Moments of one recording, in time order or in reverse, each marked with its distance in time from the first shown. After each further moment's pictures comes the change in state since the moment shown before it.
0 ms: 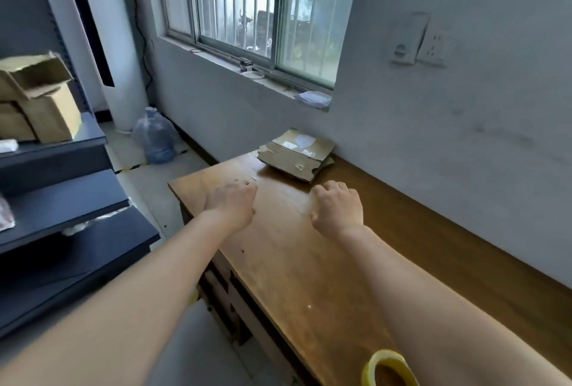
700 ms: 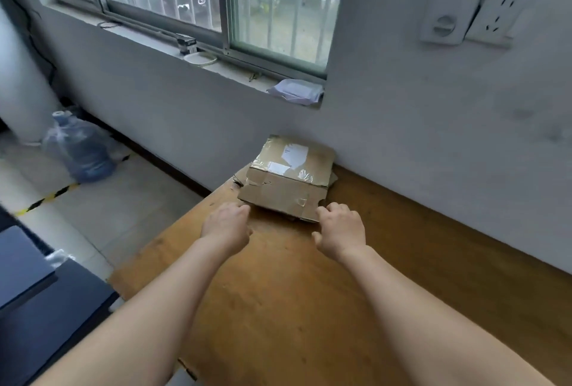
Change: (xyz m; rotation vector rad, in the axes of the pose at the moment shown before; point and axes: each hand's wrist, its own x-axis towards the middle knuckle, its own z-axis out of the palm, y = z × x) left_hand 0.286 -0.080 0.102 -0.119 -0.197 0.114; right_hand 0.230 0.013 0.121 -0.004 -0.243 0.252
